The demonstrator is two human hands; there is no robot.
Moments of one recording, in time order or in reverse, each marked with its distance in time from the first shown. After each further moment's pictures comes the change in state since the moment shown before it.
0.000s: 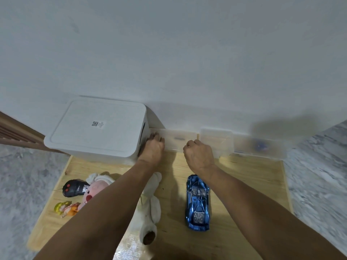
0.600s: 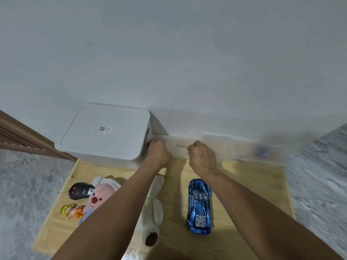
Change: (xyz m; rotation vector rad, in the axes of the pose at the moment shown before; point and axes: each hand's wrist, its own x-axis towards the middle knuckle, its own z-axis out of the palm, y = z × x) left_hand -0.022 0.018 -0.037 -0.647 -0.023 -0.347; right_hand 0.001 0.006 0.001 0.261 0.076 0.177
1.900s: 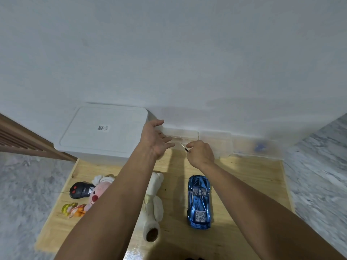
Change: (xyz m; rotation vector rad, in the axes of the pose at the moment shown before) left_hand 0.003 0.026 -0.040 -1.546 -0.309 -0.372; right_hand 0.006 -0.008 -0.006 0.412 -0.154 0.430
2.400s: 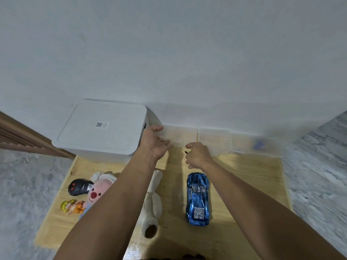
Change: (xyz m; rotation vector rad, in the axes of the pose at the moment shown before) left_hand 0.004 -0.017 -0.008 -0.113 0.053 -0.038; right_hand -0.001 0.007 0.005 0.173 -0.223 0.104
